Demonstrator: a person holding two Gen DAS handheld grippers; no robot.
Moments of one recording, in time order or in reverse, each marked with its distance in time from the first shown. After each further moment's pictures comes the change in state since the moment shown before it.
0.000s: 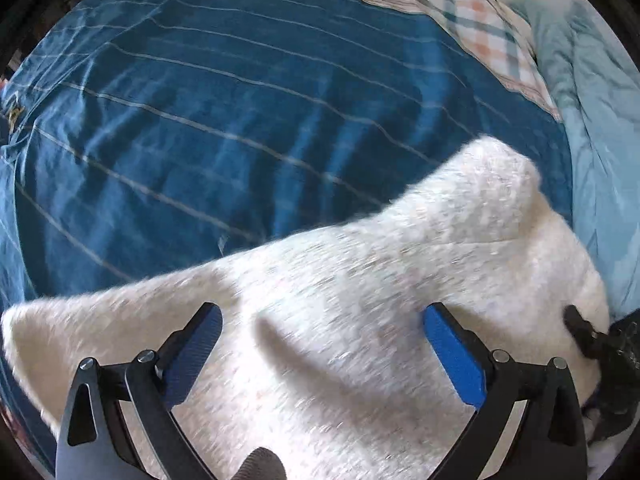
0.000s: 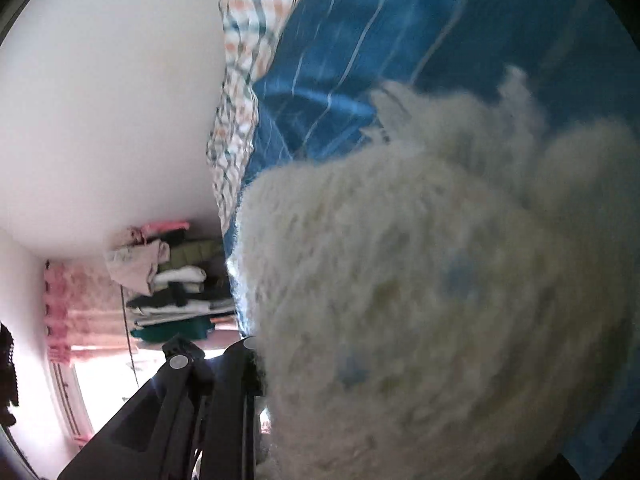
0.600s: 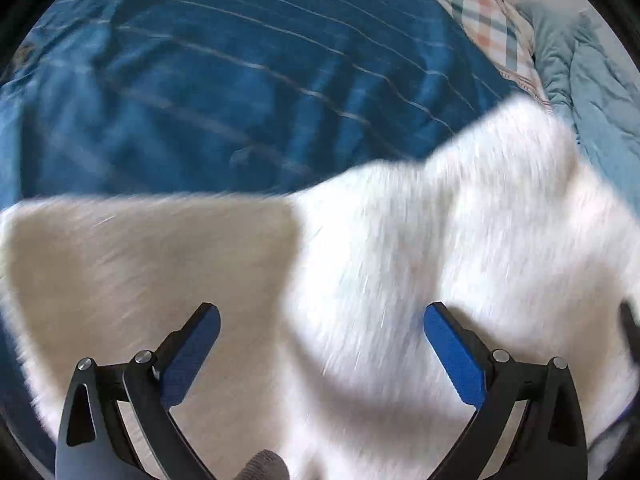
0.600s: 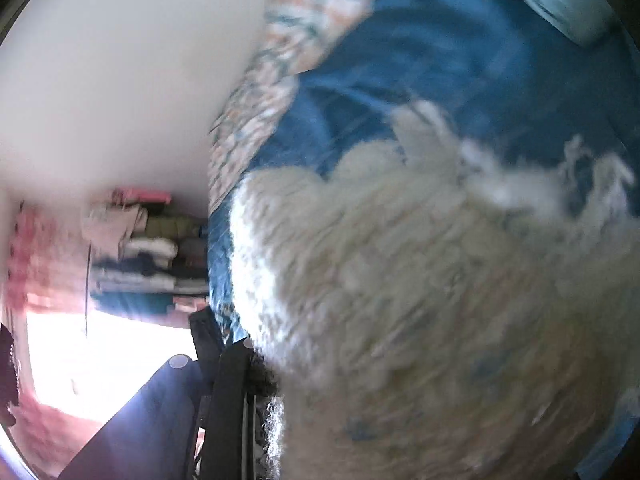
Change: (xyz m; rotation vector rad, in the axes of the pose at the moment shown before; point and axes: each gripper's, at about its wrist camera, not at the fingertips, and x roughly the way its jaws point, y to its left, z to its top) left arm -0.021 0.032 -0.041 -0.087 0.060 -0.085; right arm -0.028 0.108 -0.090 -0.318 0.005 -0.126
